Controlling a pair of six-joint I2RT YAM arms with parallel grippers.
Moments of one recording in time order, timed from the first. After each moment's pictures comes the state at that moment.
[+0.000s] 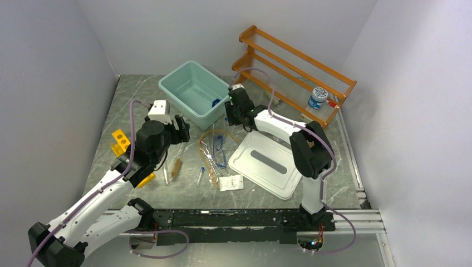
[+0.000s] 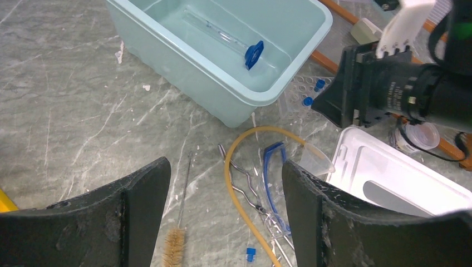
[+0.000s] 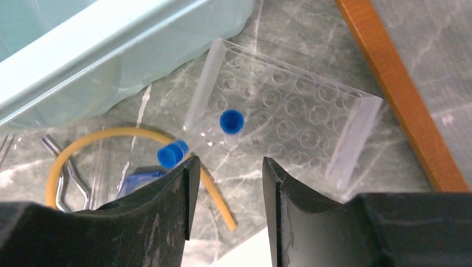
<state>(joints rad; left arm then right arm) -0.60 0.83 0.74 -0.21 -0.40 -0.36 0.63 1.97 1.43 -0.23 0.18 0.23</state>
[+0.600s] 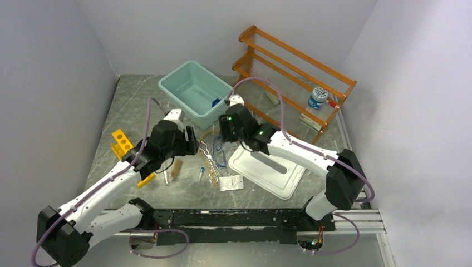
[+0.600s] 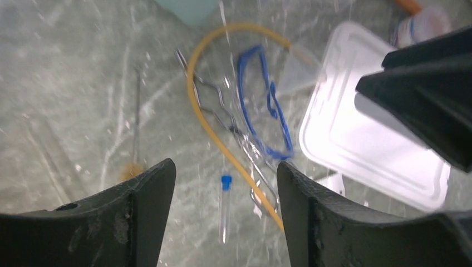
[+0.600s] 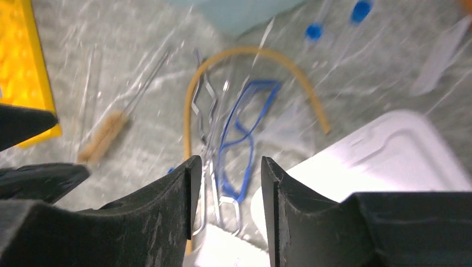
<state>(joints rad) -0.60 0.95 0.74 -0.38 -0.18 -0.49 0.83 1.54 1.20 -0.28 0.21 0.38</state>
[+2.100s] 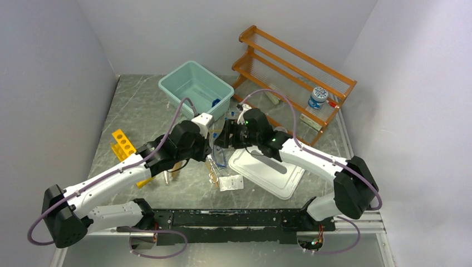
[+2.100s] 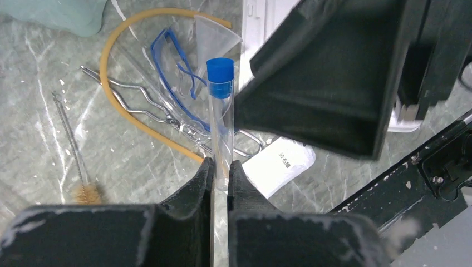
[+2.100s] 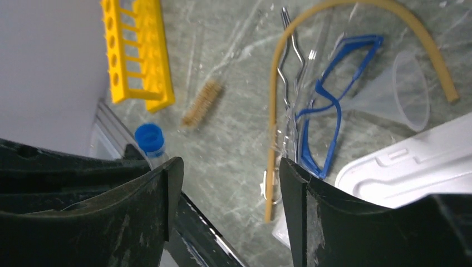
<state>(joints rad) -0.86 1.10 0.90 -0.47 -0.13 -0.38 0.78 1.42 0.94 -0.07 -0.19 0.67</state>
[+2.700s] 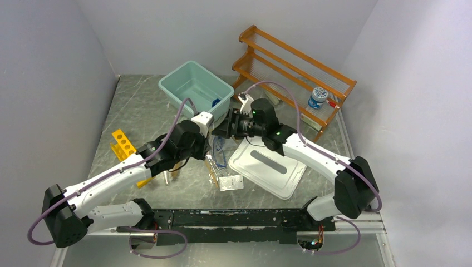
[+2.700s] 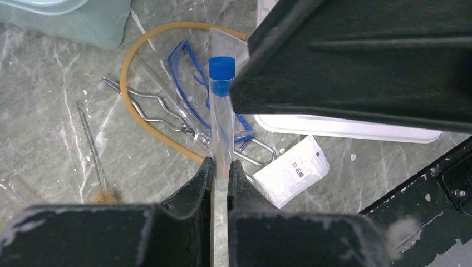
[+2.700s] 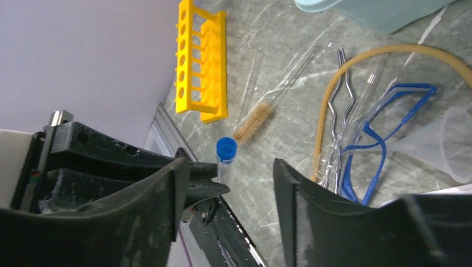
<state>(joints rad) -0.86 1.09 0.90 -0.44 -0.18 -0.32 0.69 1.41 0.99 0.03 -0.40 0.73</state>
